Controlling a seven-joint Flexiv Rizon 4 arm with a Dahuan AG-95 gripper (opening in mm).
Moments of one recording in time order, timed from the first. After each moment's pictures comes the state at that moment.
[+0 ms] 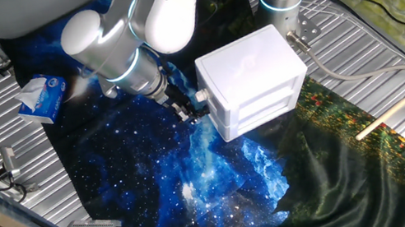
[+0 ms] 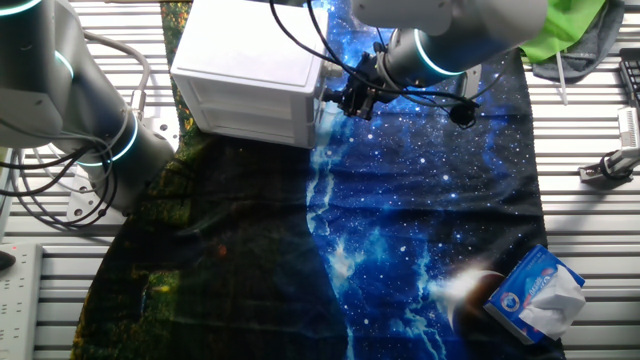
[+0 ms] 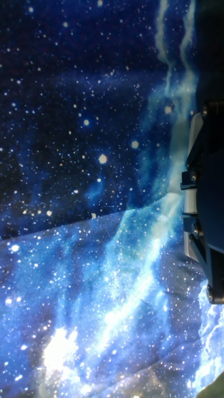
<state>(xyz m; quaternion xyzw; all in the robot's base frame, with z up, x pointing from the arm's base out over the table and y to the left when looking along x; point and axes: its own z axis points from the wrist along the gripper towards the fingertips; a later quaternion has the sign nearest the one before) 0.411 0.122 0.058 -0.09 -0.97 -0.11 0.20</state>
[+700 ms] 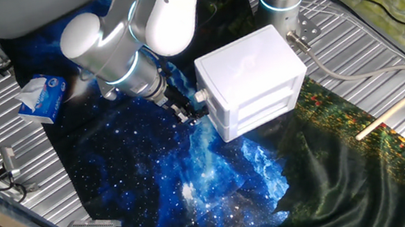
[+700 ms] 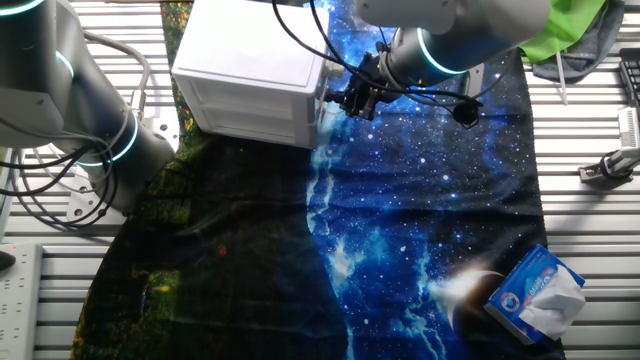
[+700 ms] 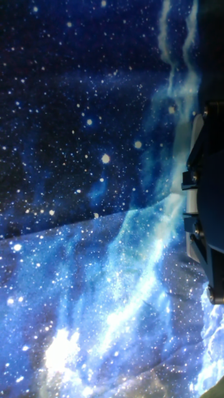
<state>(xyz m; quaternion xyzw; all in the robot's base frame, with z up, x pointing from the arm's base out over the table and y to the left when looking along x) 0.418 0.118 0.060 -0.09 -0.97 -0.11 0.20</state>
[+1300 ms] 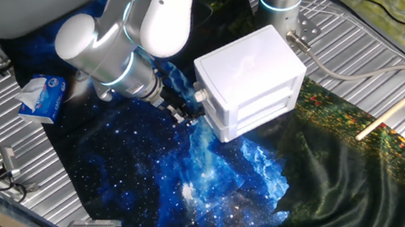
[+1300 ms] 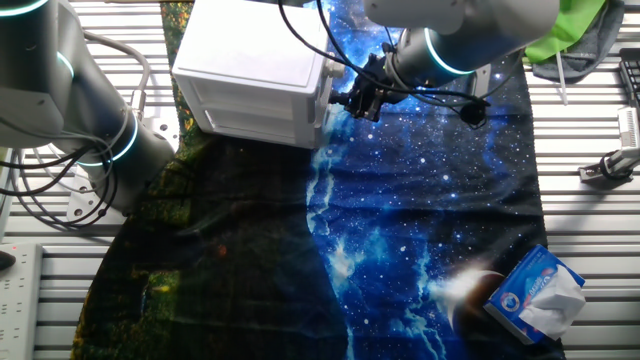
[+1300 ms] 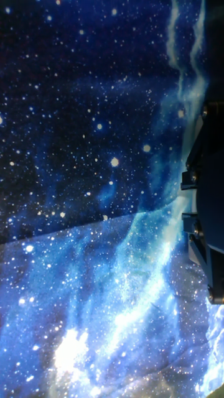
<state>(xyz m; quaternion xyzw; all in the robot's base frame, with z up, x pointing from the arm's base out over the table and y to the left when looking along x) 0.423 0.116 0.059 -0.09 -0.97 -0.11 0.20</state>
